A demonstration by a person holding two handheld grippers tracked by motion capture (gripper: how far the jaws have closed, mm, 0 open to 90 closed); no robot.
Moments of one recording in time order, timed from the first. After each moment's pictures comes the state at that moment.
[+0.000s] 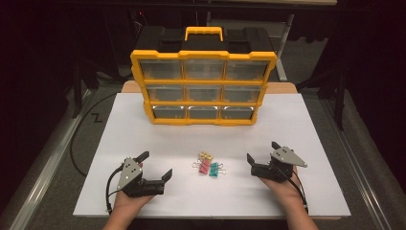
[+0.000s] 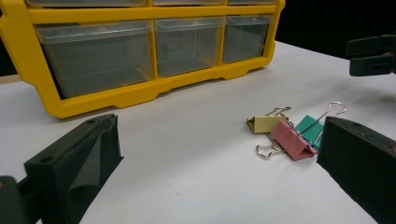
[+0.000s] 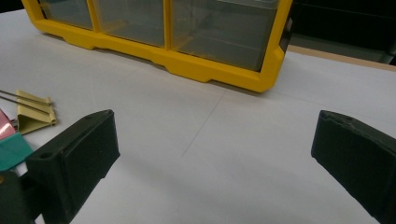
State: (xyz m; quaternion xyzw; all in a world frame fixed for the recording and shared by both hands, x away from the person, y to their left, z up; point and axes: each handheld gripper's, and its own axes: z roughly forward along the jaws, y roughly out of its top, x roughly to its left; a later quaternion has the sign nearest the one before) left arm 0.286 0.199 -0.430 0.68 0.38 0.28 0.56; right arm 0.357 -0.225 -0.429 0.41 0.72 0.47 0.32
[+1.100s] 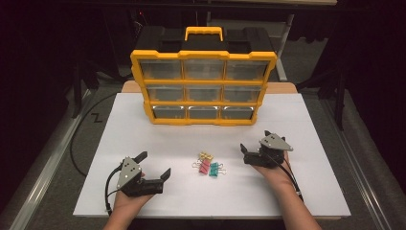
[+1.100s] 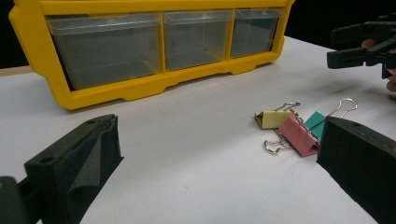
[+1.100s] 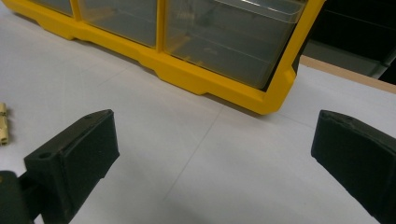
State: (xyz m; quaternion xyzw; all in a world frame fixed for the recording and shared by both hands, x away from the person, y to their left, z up) left arm 0.287 0.201 -0.430 0.69 0.39 0.28 0.55; right arm 0.394 -0.206 -0.424 0.38 0.74 0.43 0.34
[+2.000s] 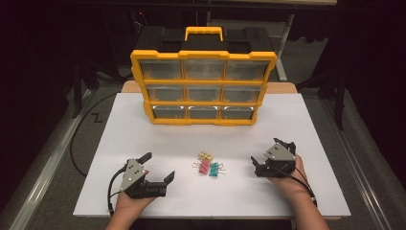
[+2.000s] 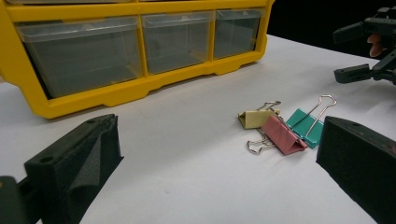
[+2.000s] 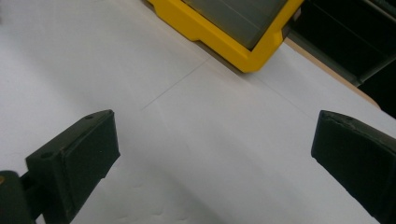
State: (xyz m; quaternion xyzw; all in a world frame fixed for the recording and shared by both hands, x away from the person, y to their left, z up) left arm 0.284 0.193 -0.430 0.70 0.37 0.27 0.55; right arm 0.370 -0.231 -0.425 0.31 0.81 0.33 0.38
